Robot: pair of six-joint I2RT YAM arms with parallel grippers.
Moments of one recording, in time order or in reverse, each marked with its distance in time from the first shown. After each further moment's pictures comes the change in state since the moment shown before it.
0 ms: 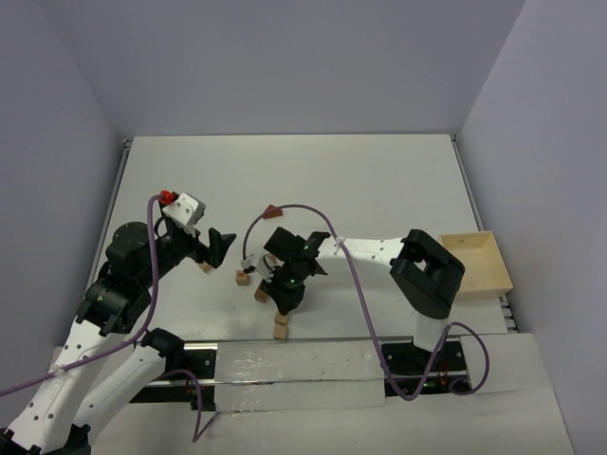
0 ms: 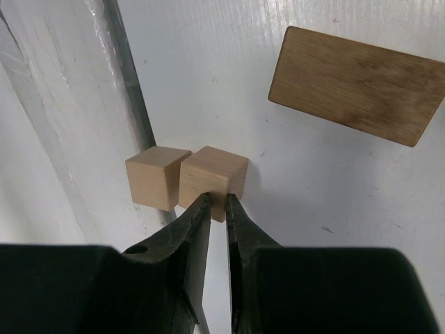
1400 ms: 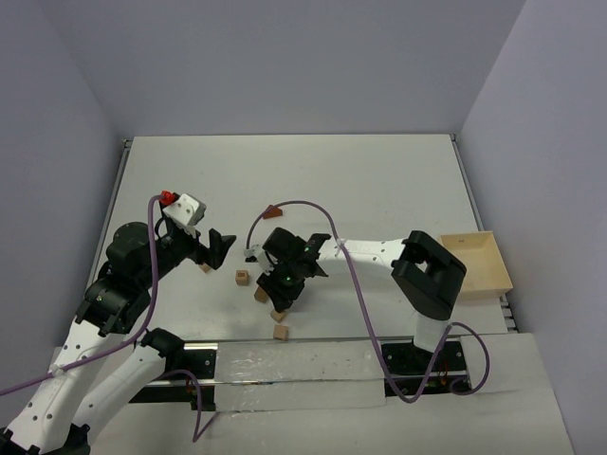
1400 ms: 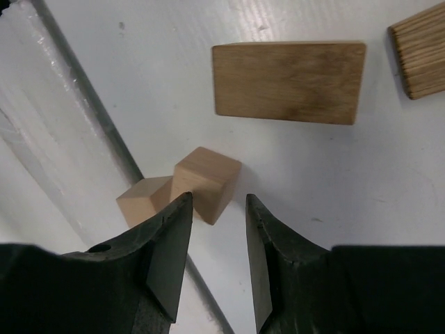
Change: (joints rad) left arm -0.007 0.000 0.006 -0.022 -0.003 -0.004; right arm 0.007 -0.012 -0.011 0.063 0.140 0.248
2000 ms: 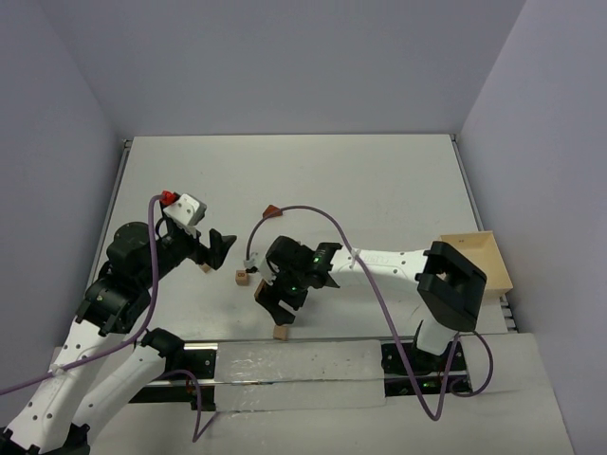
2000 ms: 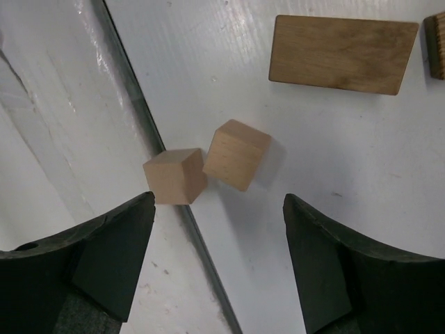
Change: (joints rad) left arm -0.002 0.002 0.000 -0.001 0.000 -0.001; right arm 0.072 -0.137 -0.072 0.001 0.045 -0.054
